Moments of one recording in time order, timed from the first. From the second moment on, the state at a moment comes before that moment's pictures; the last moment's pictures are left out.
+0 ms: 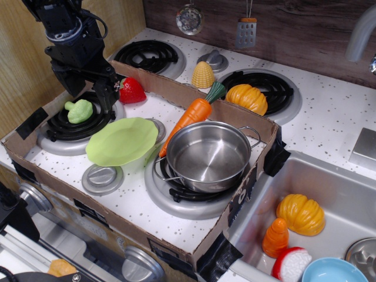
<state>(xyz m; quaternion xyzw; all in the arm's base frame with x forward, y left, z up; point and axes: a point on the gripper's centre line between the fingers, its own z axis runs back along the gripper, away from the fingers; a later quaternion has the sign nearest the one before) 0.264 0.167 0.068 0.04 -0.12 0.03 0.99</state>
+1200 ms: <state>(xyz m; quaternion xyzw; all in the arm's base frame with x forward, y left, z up) 0.283 0.096 0.079 0.02 -0.23 -0.08 0.97</state>
